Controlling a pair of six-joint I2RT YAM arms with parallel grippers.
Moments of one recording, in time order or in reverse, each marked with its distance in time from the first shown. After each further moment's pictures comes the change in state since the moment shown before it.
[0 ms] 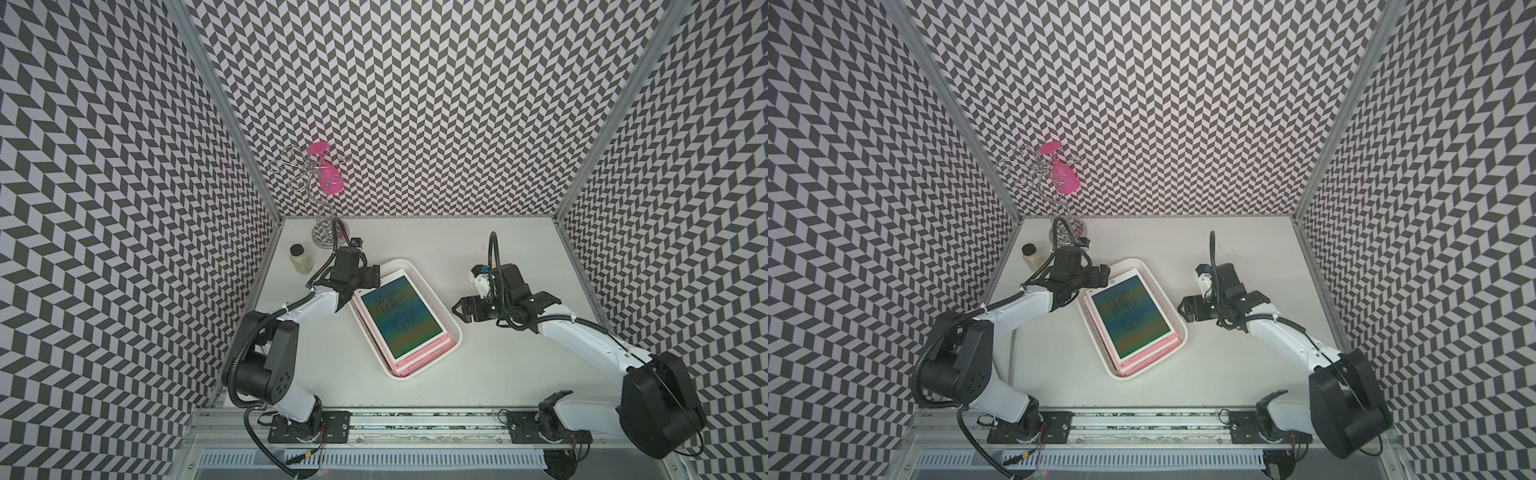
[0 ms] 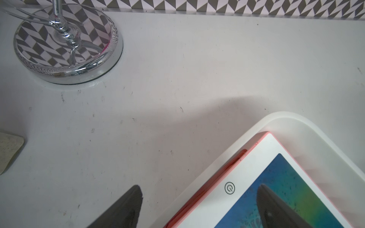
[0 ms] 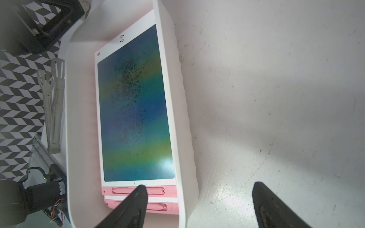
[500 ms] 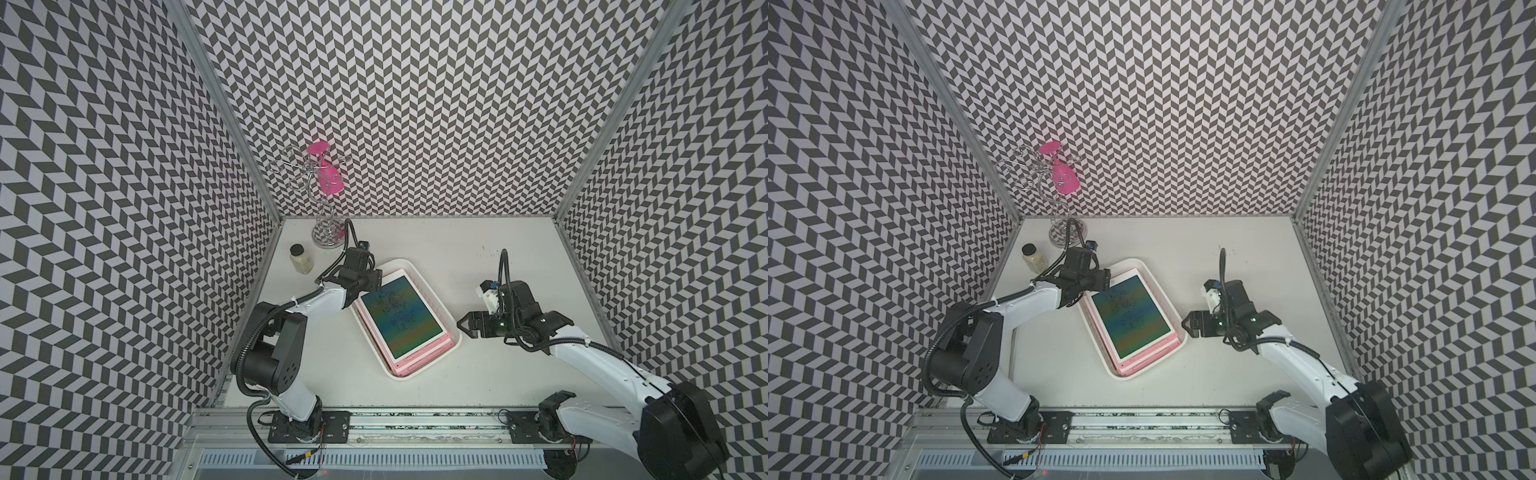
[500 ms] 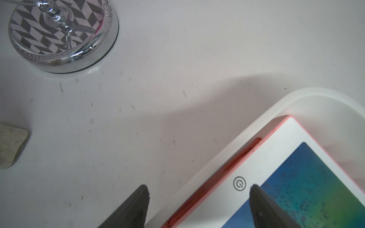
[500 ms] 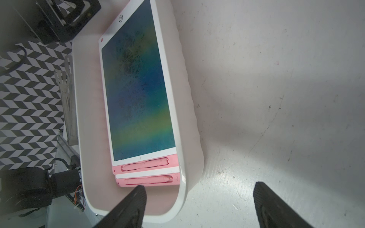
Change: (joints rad) left arm -0.034 0.057 0.043 -0.076 -0.098 0.024; right arm 0.000 -0.173 -0.182 0.013 -0.061 0.101
